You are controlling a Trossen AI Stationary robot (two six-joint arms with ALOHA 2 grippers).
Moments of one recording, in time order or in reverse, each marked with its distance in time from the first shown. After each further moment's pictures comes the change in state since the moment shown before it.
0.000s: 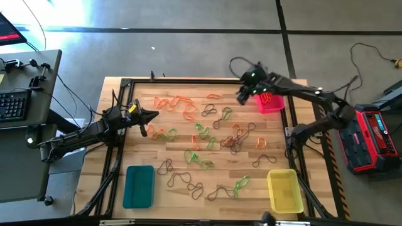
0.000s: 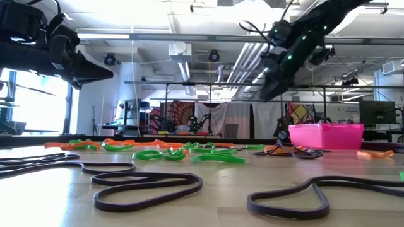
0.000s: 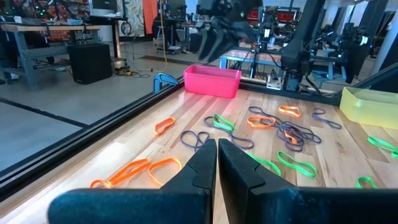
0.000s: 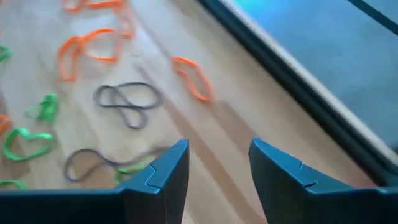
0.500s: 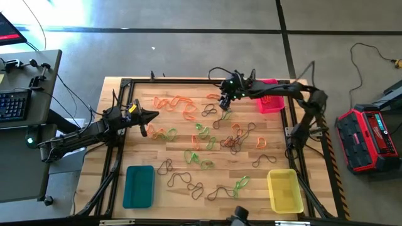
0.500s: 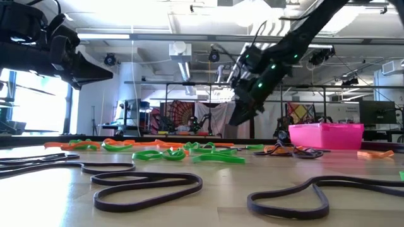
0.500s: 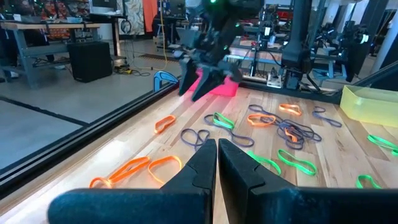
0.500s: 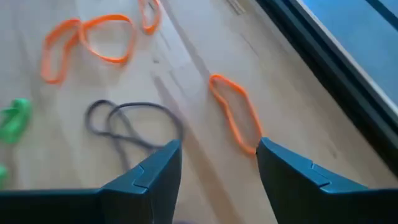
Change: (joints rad) left arm 0.000 0.000 0.000 -0.007 0.000 0.000; right arm 0.084 0.385 0.106 0.270 -0.014 -0.078
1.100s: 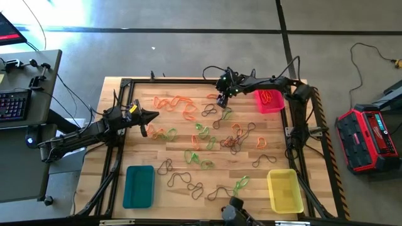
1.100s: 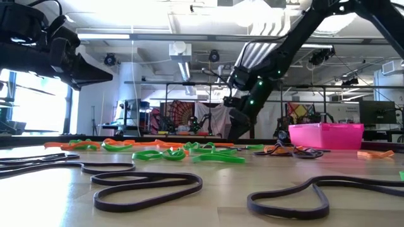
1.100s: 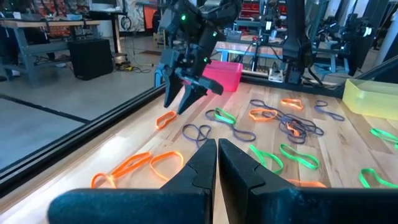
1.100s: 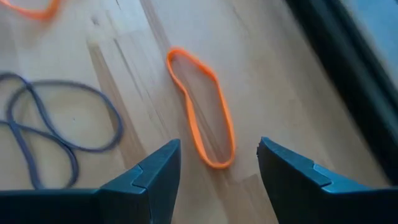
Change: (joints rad) left arm 0.000 0.000 0.000 -0.019 -0.002 0.018; right arm -0.061 0.207 0.153 -0.084 -0.010 -0.143
